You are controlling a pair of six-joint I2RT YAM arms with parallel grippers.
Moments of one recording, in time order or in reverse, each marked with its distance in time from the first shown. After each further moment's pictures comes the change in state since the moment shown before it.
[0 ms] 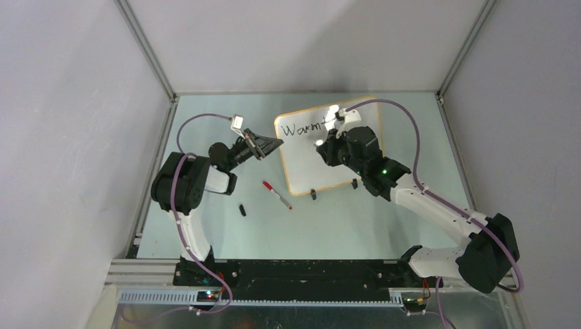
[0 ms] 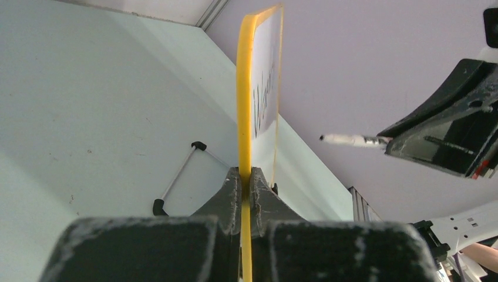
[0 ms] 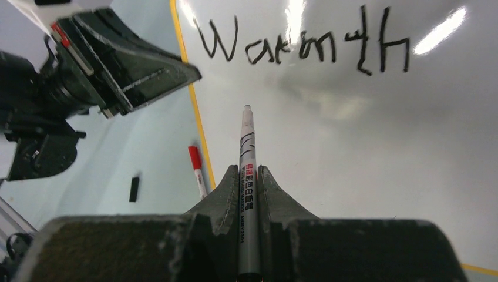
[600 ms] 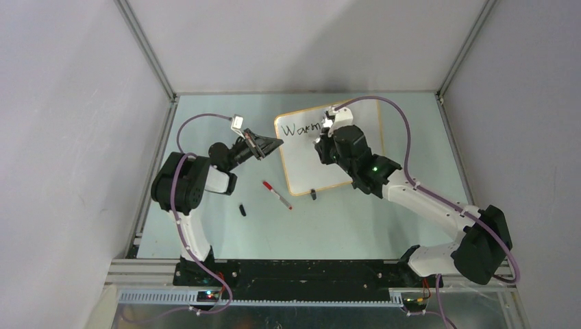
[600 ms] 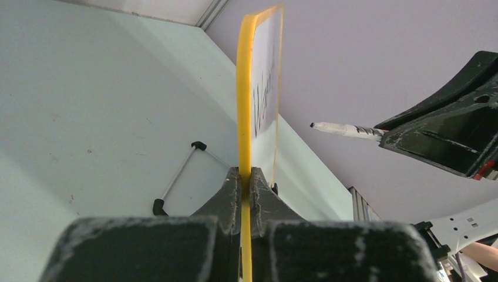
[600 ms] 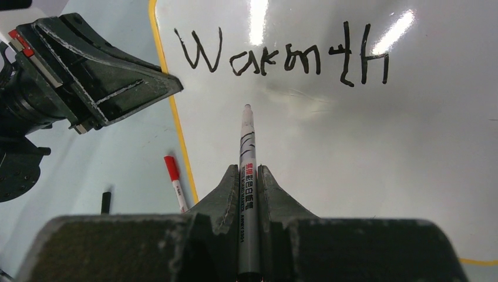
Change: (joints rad) left arm 0.001 0.000 0.000 0.000 0.000 -0.001; right arm 0.084 0.070 0.074 -0.050 0.163 -0.042
